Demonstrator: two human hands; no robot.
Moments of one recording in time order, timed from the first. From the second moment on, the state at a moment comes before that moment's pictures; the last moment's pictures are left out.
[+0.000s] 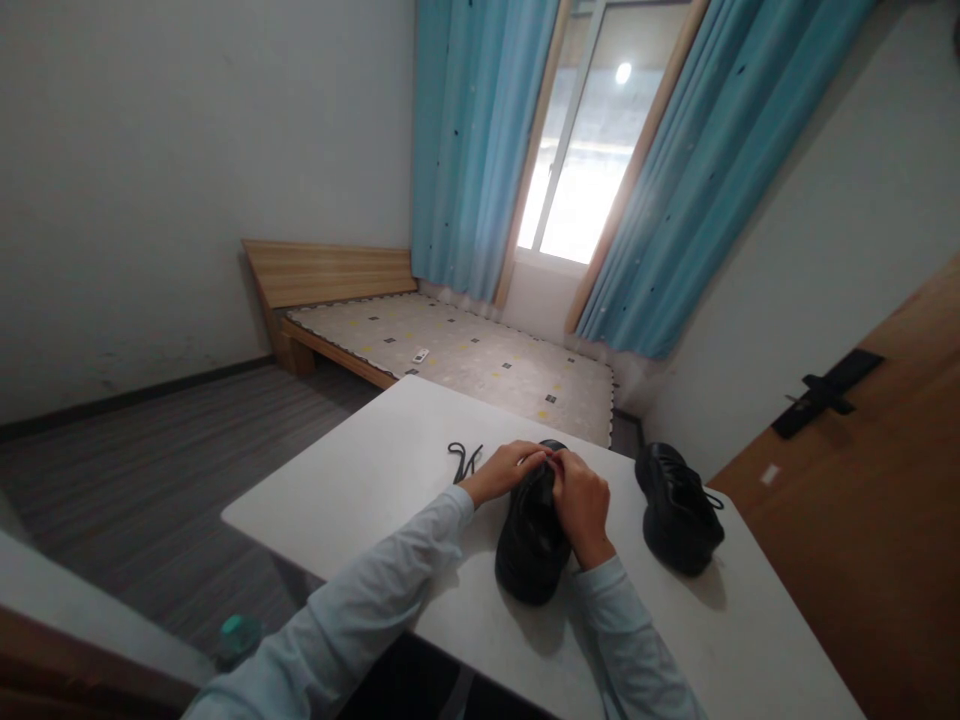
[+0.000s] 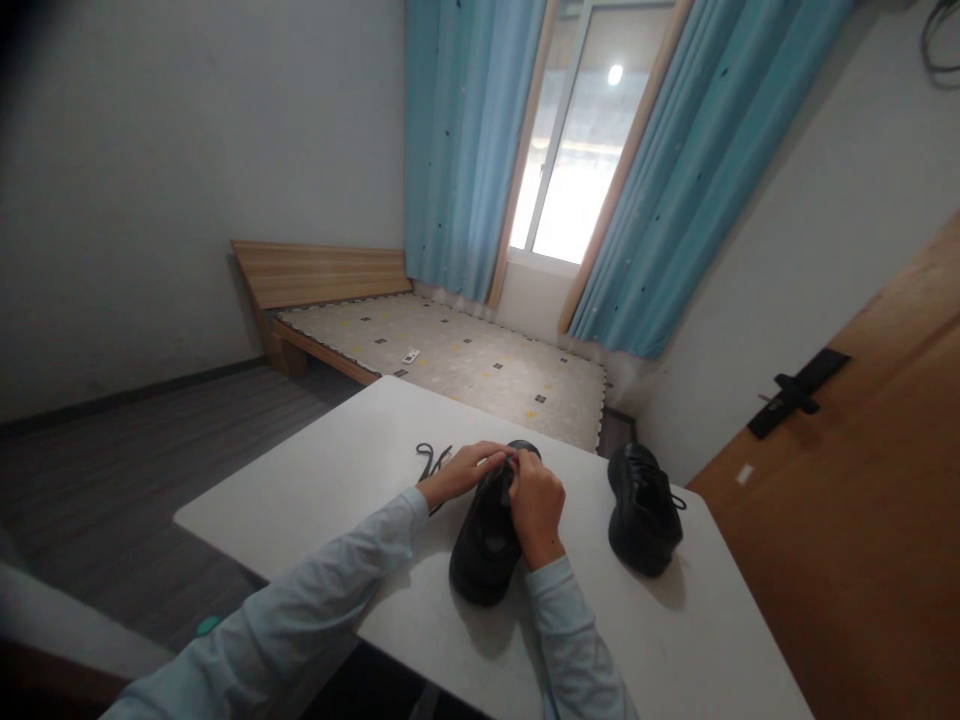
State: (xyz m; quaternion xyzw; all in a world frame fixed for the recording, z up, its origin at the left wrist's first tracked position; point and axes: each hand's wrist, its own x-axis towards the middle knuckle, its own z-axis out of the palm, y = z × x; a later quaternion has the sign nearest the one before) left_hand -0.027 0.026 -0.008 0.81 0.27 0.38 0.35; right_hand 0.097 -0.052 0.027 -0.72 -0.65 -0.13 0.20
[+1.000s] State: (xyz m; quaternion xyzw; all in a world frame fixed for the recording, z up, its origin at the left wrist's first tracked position) left_hand -0.019 0.025 -0.008 0.76 0.26 0.42 0.43; right_hand 0.154 -0.035 0.018 -0.72 -0.53 0.15 0.42
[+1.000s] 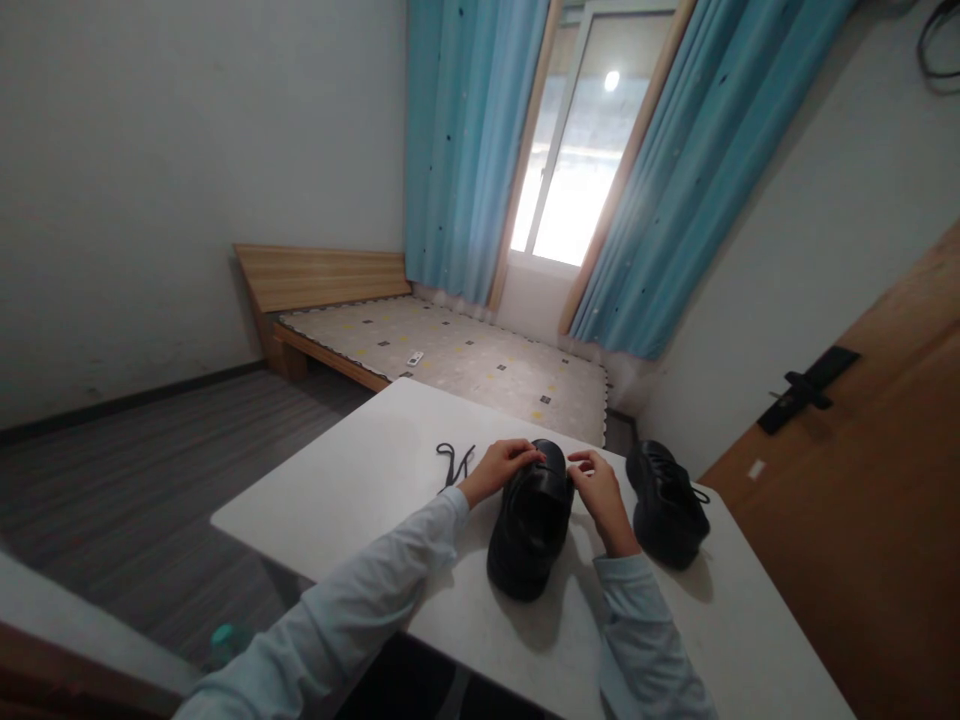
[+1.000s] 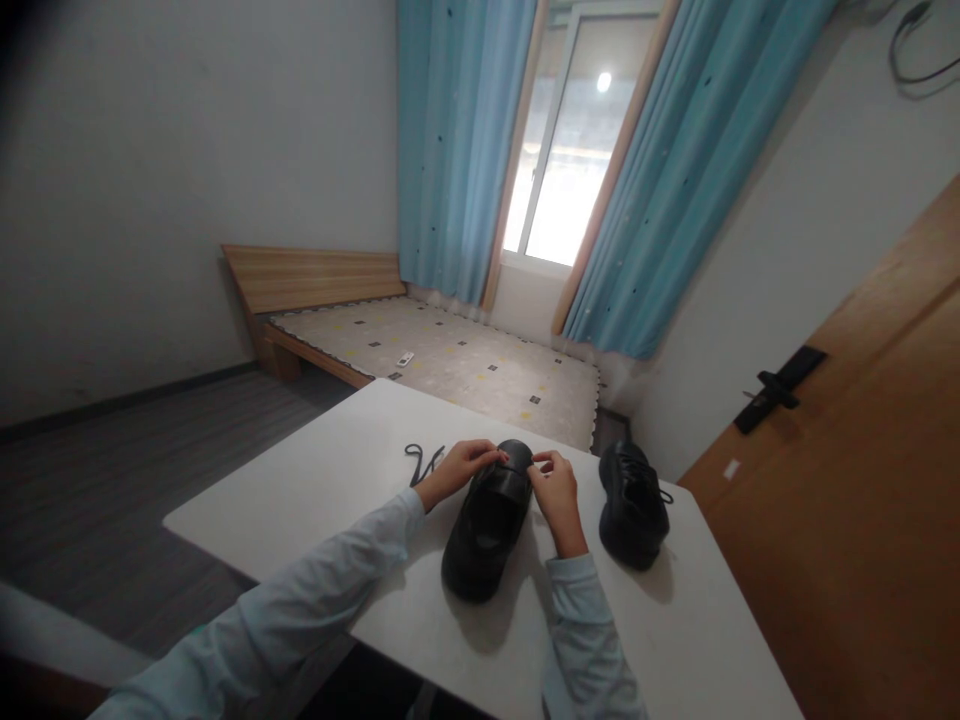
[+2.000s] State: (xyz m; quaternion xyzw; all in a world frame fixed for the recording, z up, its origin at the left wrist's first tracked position) left_hand 0.018 0.030 0.045 0.96 0.24 0.14 -0.04; right_hand 0.181 -0.036 0.020 -0.66 -0.40 0.42 0.47
